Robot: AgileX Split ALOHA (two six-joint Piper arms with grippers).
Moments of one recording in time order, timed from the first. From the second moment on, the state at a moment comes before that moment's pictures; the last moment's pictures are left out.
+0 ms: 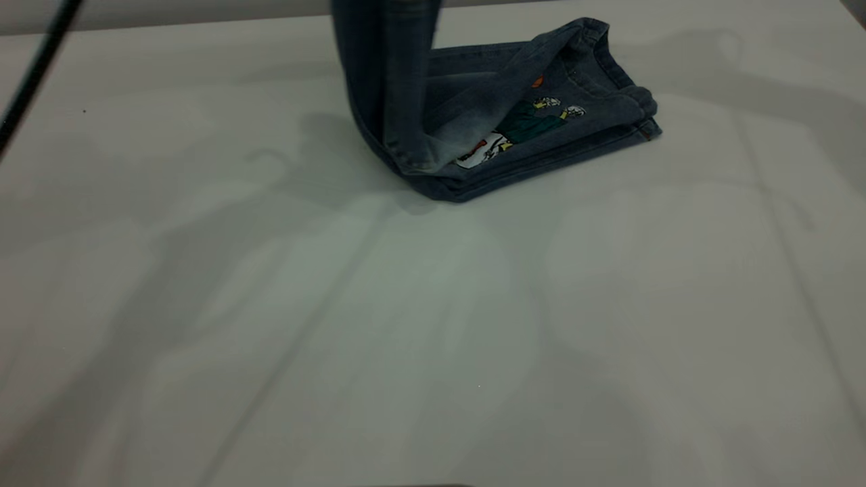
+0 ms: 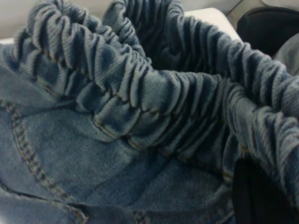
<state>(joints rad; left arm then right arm) -0.37 1.87 -1.32 -1.26 0.33 0.96 -0.06 2.17 -1.89 1.25 0.88 -0.82</state>
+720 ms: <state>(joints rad) -0.53 2.29 -1.61 -1.30 0.23 0.97 -0.12 2.09 -1.89 1.24 1.00 -0.80</state>
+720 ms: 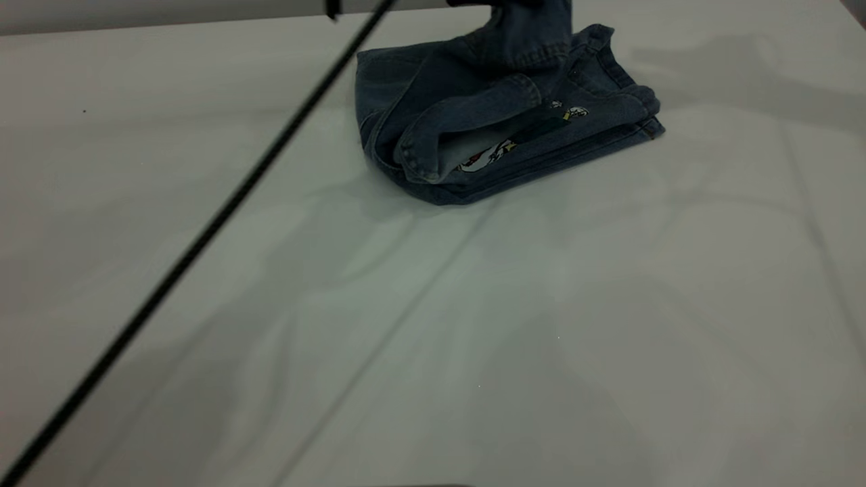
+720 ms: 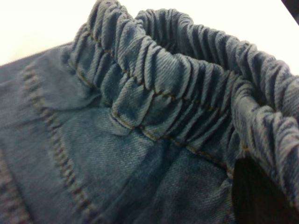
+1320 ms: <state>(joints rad) -0.43 2.21 -1.65 -1.02 0.47 0.90 -0.13 2.09 -1.89 1.17 1.00 -0.80</state>
